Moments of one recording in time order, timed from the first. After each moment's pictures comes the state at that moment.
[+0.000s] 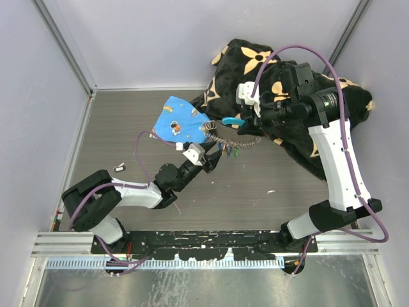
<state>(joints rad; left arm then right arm) -0.99 1.56 0.58 1.30 -0.16 0.05 0.34 1.48 2.05 -1.44 -0.82 -0.90</state>
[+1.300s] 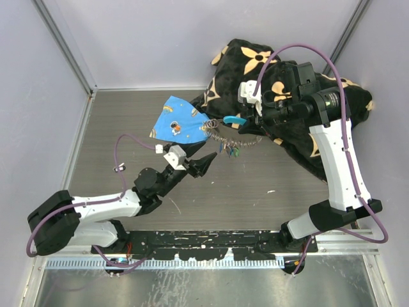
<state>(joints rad) -1.00 1.22 0.49 1.12 -0.11 0.01 0.32 1.48 2.05 -1.44 -0.83 -0.90</state>
